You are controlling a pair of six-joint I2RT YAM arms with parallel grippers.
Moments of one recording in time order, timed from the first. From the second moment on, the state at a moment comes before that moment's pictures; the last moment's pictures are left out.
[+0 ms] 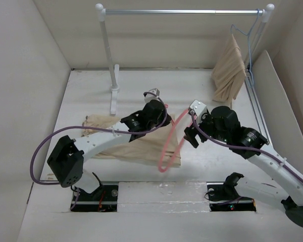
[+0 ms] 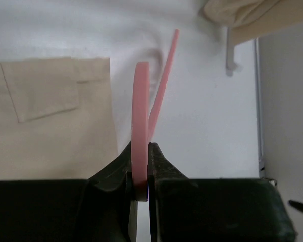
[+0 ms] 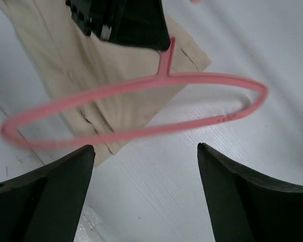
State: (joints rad) left arm -0.88 1.47 1.13 -0.19 -0.26 -0.92; right arm 0.76 0.90 1.03 -0.68 -0.02 -0.14
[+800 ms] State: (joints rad) left arm -0.97 1.47 0.91 -0.09 -0.41 -1.15; right arm 0.56 1.11 0.64 -0.18 -0.36 -0.13
